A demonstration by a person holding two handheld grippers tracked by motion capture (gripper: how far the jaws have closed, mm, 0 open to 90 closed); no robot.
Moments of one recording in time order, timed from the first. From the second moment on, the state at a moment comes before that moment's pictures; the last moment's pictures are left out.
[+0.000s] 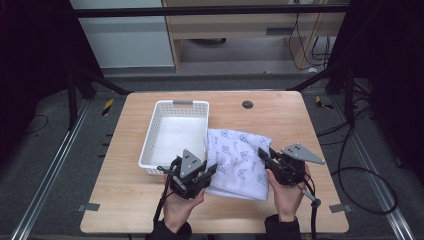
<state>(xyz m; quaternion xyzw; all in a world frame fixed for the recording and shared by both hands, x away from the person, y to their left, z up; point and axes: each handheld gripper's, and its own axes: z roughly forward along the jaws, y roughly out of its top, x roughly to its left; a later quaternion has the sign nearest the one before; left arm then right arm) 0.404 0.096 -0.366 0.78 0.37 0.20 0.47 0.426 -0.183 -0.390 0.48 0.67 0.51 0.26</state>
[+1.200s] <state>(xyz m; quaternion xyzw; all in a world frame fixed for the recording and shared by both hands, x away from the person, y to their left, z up) 0.415 0.167 -0.336 0.75 0.39 0.24 0.48 0.458 -0.110 -0.348 0.44 0.67 0.53 0.26</state>
